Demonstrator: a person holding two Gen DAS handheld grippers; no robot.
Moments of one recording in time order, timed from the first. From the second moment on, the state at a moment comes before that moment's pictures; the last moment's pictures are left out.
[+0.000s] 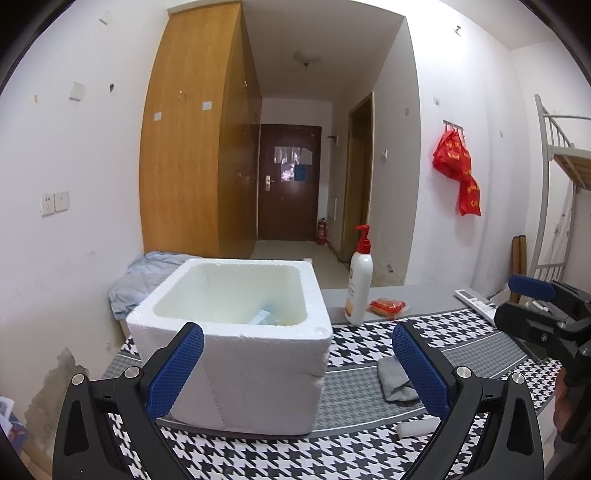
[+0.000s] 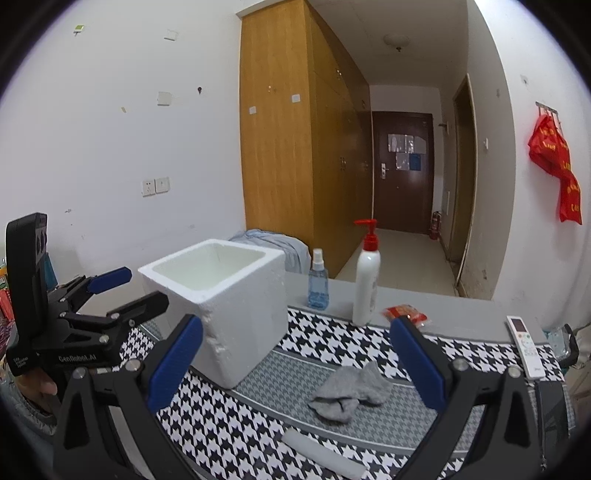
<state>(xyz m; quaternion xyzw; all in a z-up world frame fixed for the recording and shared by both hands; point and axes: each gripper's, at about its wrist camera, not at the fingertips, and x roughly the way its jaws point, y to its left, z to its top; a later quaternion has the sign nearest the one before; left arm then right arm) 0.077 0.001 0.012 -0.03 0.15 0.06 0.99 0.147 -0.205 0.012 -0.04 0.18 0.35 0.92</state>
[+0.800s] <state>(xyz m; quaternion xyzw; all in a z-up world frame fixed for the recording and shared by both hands) 0.092 -0.038 -0.020 -0.03 0.18 0.01 0.98 0.148 -0.251 -0.032 -0.03 0.21 0.33 0.92</state>
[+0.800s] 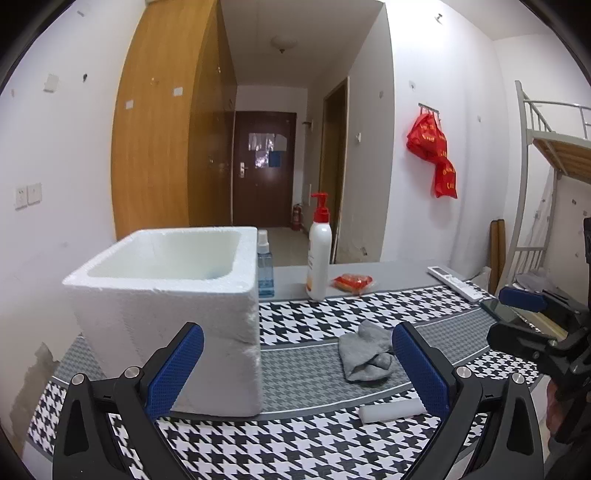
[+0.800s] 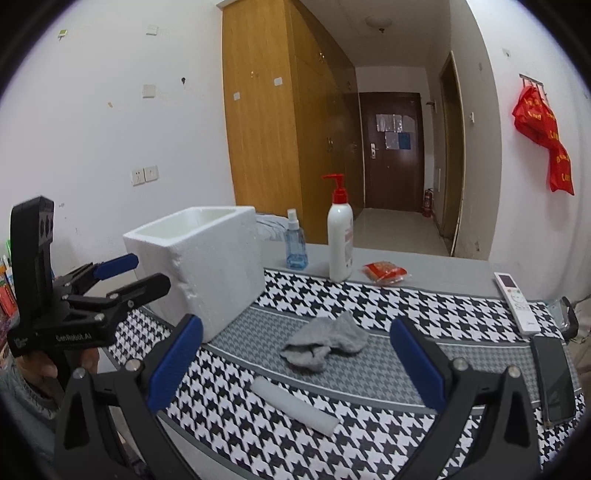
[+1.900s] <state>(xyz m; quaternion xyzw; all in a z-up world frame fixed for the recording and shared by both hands) 0.130 -0.066 -0.050 0.01 0.23 -0.02 0.97 0.173 -0.260 -0.095 -0.09 0.31 0.35 0.88</state>
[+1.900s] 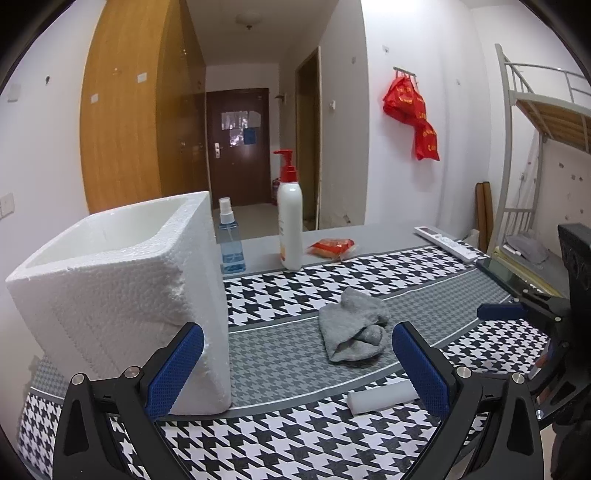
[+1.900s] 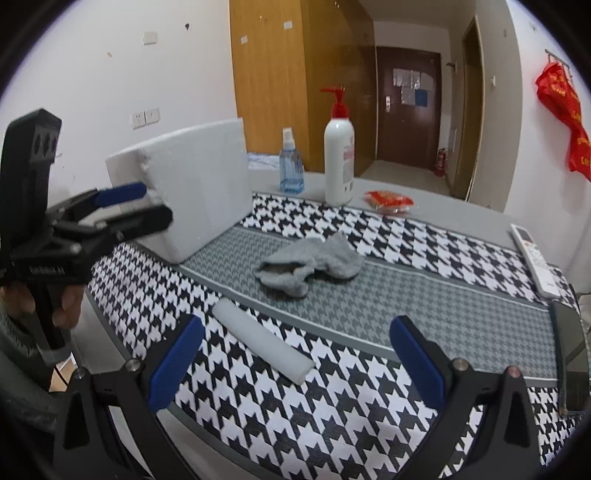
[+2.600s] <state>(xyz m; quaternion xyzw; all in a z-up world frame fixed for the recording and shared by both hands) 0.145 -0.069 -0.058 0.02 0.26 -0.03 0.97 0.190 -0.238 -0.125 -0.16 0.36 0.44 0.81</state>
